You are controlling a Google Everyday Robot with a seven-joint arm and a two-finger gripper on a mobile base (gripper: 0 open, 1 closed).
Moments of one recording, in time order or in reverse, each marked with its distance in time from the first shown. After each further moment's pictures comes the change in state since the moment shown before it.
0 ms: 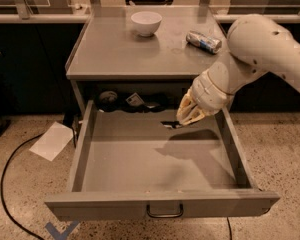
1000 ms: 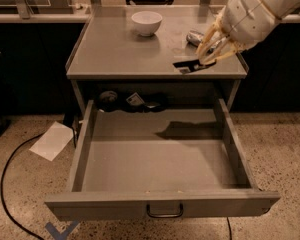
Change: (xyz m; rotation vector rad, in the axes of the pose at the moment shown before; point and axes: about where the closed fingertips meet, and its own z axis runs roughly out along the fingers) arm -0.015 -0.058 -0.168 0.161 0.029 -0.164
